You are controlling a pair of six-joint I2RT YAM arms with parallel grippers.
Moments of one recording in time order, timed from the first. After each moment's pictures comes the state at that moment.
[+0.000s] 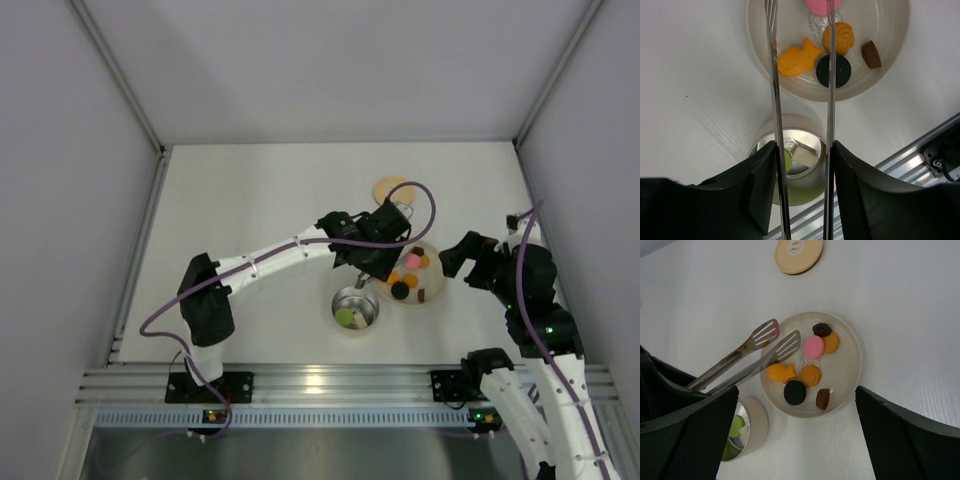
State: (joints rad) left arm -1.09 1.85 1.74 -0.87 -0.17 -0.46; right arm 0.13 0.50 0.77 -0.70 -0.05 0.43
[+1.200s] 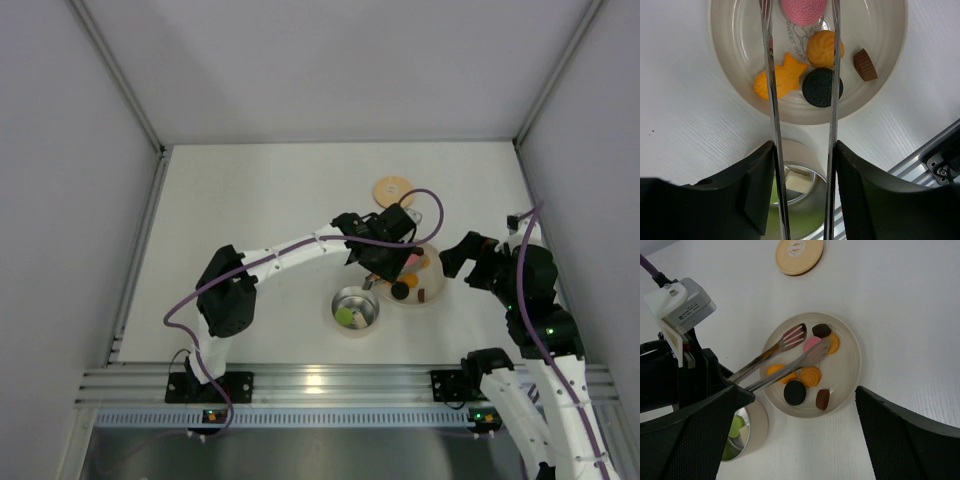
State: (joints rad) left arm -1.04 1.99 1.75 -0.76 -0.04 -0.40; right arm 0.13 0.50 0.77 -0.71 -0.05 0.43
